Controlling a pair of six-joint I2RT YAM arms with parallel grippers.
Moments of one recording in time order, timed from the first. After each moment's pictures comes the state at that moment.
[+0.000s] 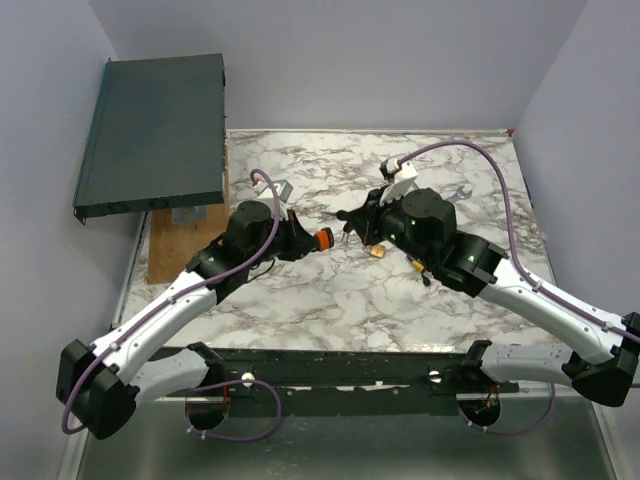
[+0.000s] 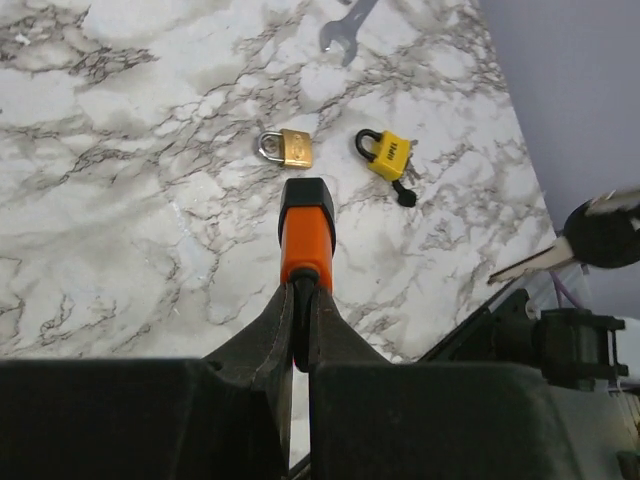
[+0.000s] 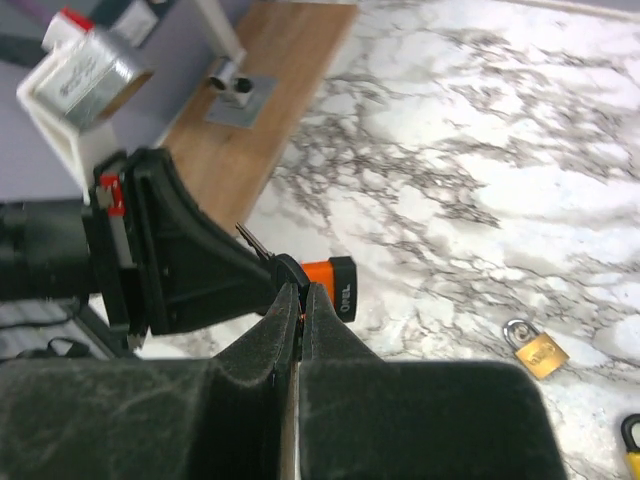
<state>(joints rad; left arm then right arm) -0.64 1.00 0.87 -0.25 0.19 -0.59 0.98 1.13 1.17 -0.28 0.27 0.34</state>
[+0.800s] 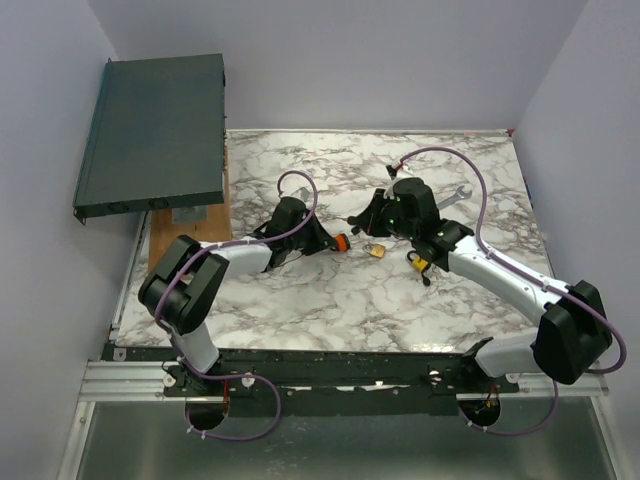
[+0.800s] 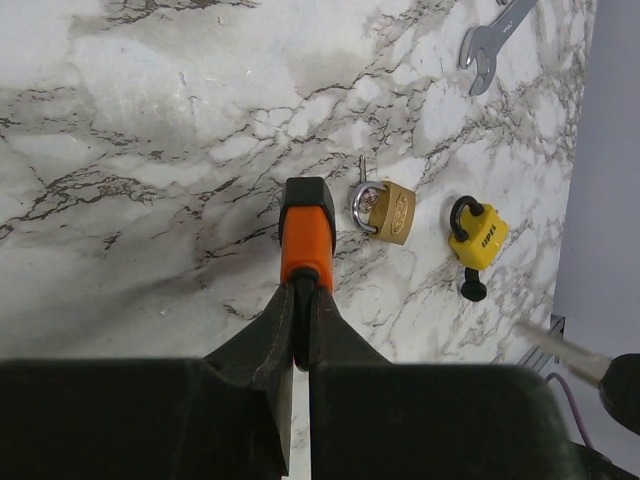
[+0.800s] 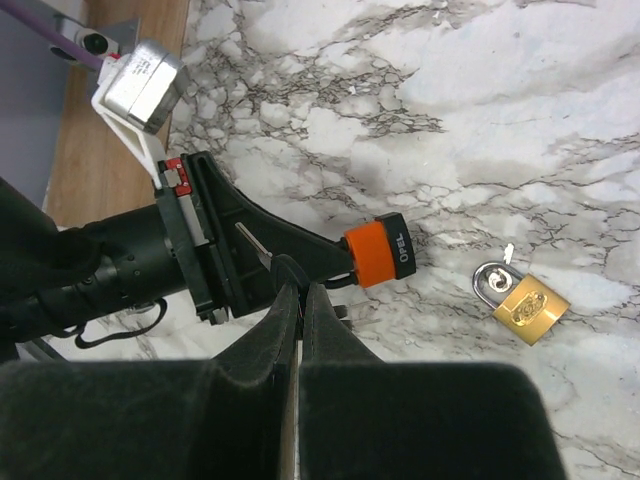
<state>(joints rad) -0.57 1.69 0.84 0.26 0.23 -0.90 0.62 1.36 0.98 -0.11 0.00 0.55</state>
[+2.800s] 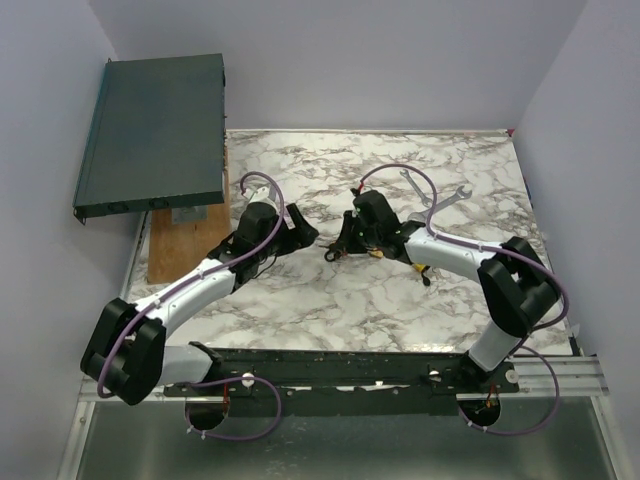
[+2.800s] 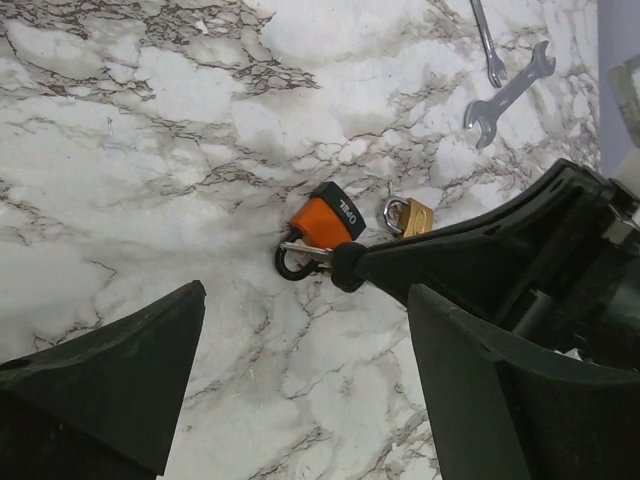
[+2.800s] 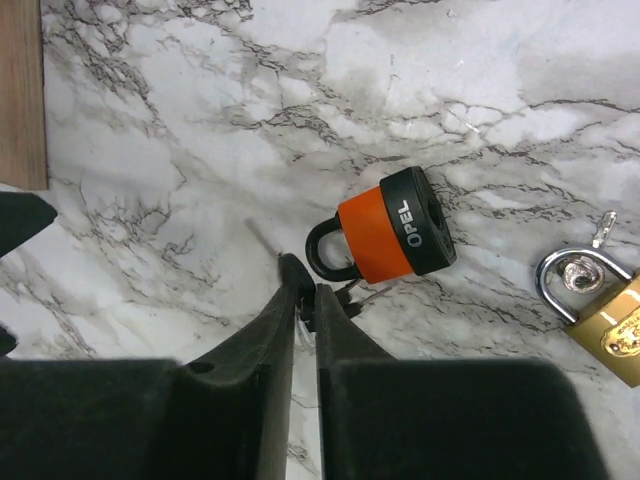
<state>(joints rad) -0.53 1.28 0.70 0.06 0.02 -0.77 0.70 1.68 1.02 -0.07 -0.04 0.59</state>
